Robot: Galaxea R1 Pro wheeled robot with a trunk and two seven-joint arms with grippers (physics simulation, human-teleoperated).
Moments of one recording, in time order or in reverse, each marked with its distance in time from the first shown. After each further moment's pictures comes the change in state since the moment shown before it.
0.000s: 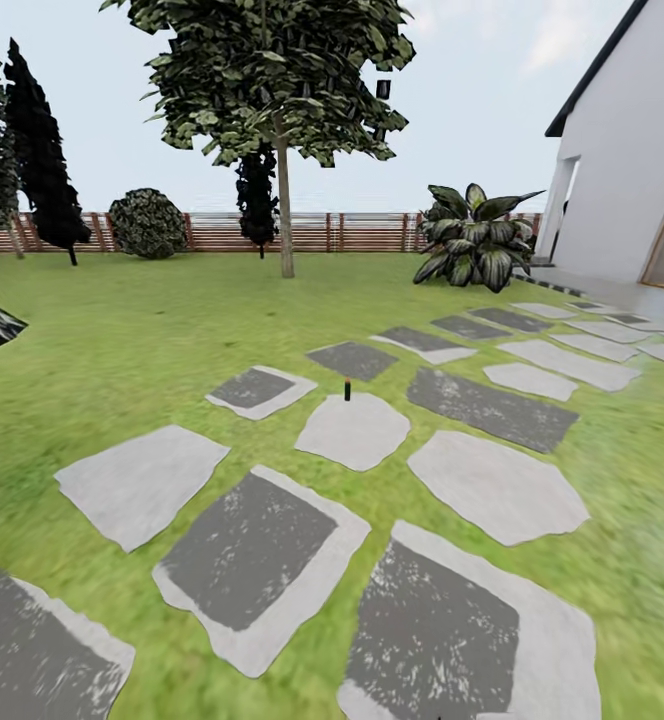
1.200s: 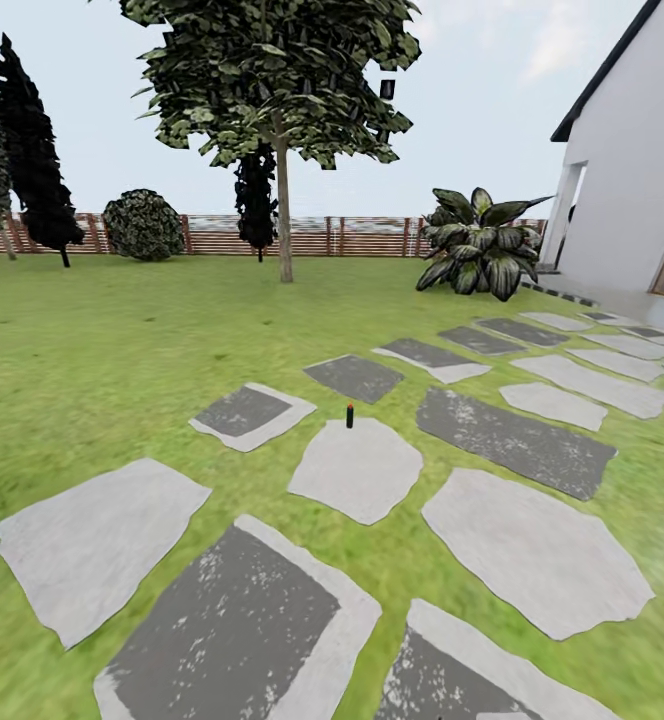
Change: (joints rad) left arm 0.000 0.000 0.000 0.001 0.000 0.000 0.000; right arm 0.000 0.000 0.000 0.000 0.000 -0.001 0.000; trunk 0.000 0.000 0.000
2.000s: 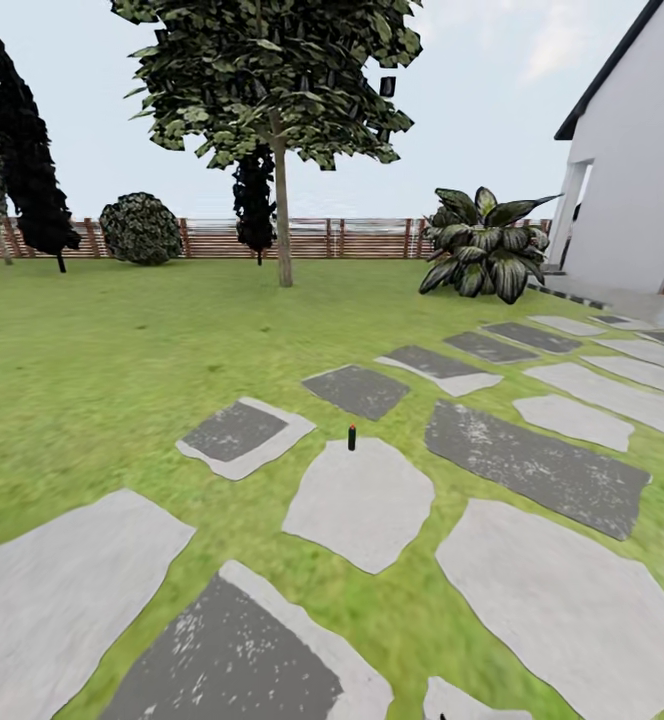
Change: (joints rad) left arm 0.000 0.000 0.000 -0.001 0.000 0.000 0.000; right arm 0.000 -0.006 -0.002 -0.001 -0.001 -0.022 0.001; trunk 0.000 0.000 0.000
